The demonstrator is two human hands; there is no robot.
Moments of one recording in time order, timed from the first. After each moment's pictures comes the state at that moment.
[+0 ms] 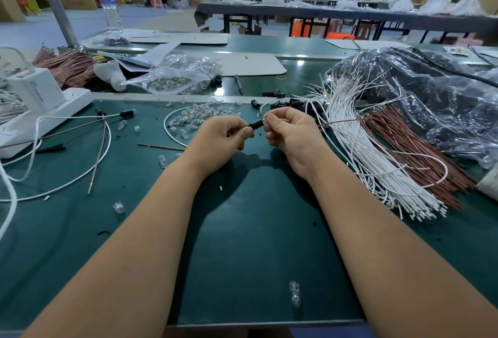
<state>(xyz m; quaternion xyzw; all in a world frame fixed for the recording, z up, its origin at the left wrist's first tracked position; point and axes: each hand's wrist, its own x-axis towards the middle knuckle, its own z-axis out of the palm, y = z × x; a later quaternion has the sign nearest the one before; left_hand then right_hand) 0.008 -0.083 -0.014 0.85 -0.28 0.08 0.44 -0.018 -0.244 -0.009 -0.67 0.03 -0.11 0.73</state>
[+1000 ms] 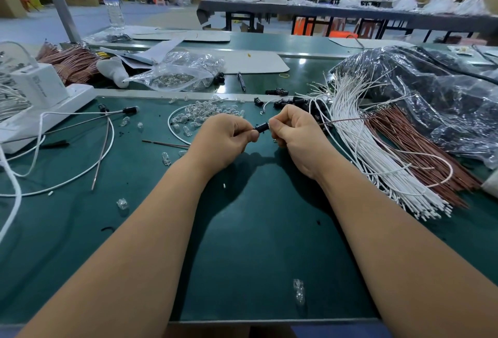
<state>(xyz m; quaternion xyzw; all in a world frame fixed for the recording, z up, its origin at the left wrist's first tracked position) 0.007 -0.084 -0.015 0.86 -0.27 0.08 0.42 -0.021 -0.248 -0.013 -0.76 -0.03 -0.13 0.64</state>
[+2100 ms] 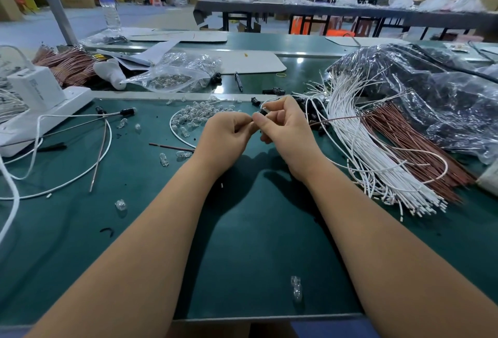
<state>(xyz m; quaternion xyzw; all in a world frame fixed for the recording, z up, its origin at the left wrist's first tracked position) 0.000 -0.097 -0.014 0.82 -0.29 0.14 0.48 -0.024 -0.234 -0.013 -0.74 -0.05 -0.18 0.64</state>
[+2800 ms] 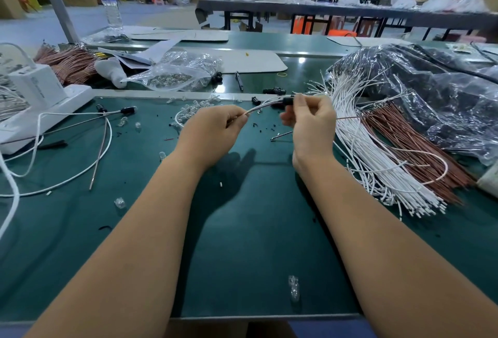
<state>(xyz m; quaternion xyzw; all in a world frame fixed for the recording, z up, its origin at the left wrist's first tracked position) 0.006 -0.080 -0.006 0.89 -0.25 0.18 0.35 -0.019 -0.240 -0.005 -0.60 0.10 -0.34 0.72</state>
